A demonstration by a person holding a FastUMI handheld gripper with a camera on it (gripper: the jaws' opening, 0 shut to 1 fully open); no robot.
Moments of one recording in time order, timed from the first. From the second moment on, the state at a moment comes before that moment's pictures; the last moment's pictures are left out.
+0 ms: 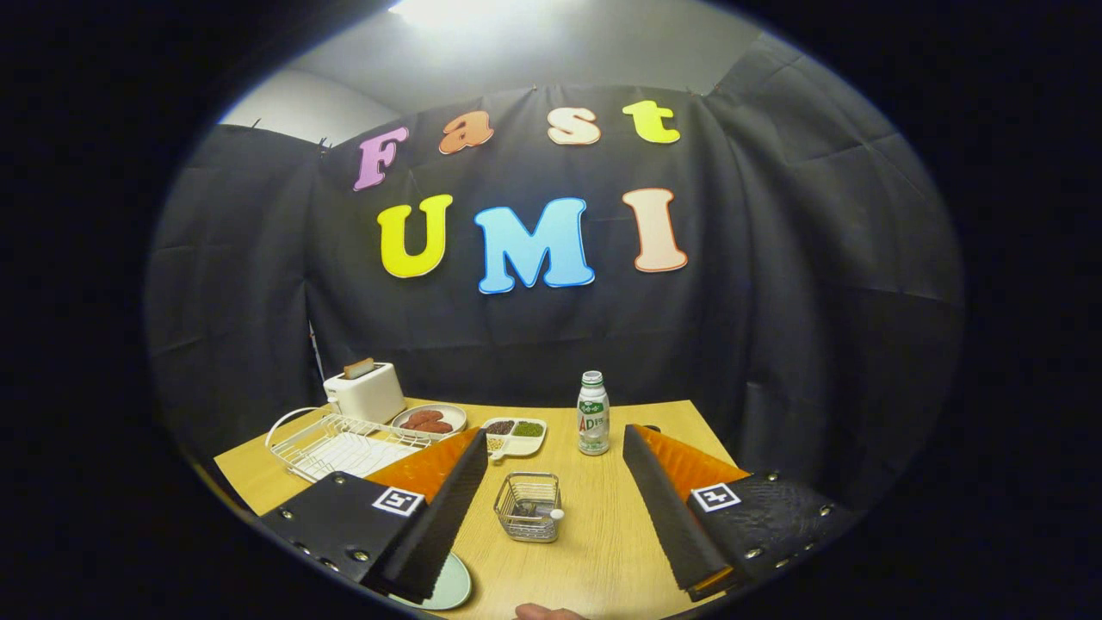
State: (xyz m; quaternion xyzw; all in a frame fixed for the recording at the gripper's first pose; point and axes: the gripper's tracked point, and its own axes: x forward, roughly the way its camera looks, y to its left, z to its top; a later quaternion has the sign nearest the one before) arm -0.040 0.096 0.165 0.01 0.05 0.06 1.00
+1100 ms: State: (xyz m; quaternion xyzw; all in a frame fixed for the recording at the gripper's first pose) arm 0.044 0.119 0.043 0.05 0.06 0.08 0.99
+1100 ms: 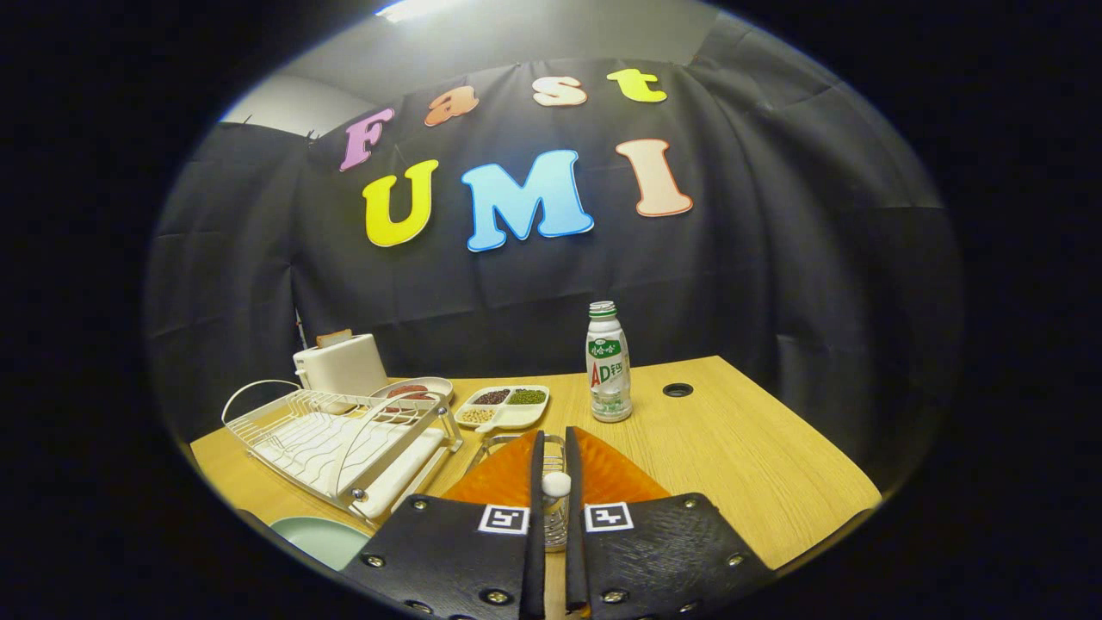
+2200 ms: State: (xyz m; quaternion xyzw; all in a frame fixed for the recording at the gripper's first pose) arm -0.035 0.143 0.184 0.02 0.08 0.09 0.99
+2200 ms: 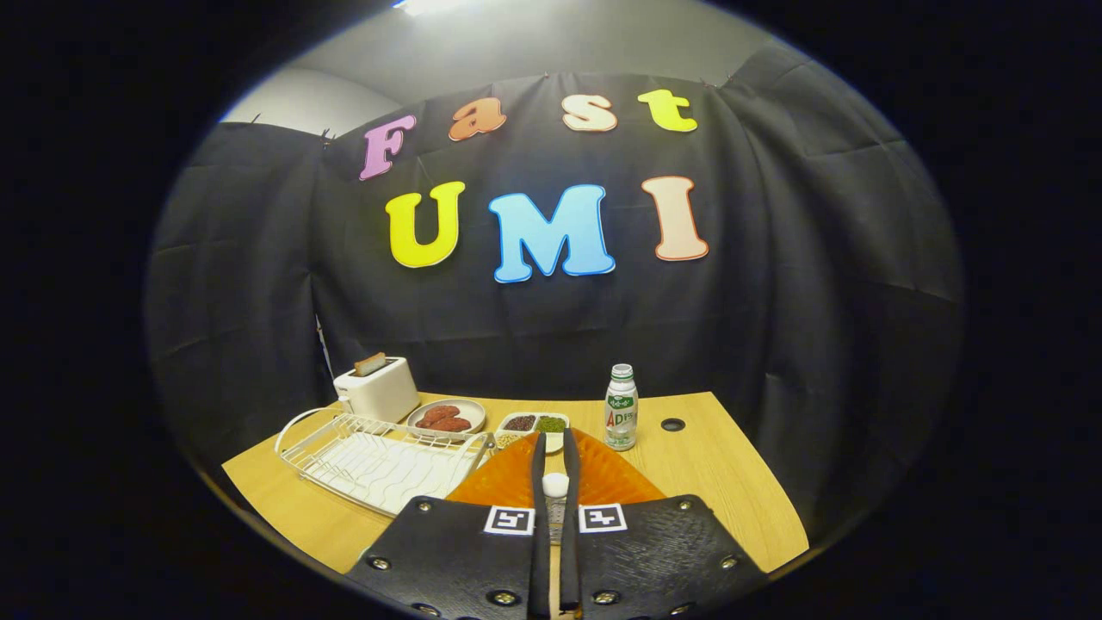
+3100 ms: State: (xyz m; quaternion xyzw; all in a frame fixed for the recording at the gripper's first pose) arm -0.106 0.226 0.123 -0.02 0.21 0.17 0.96
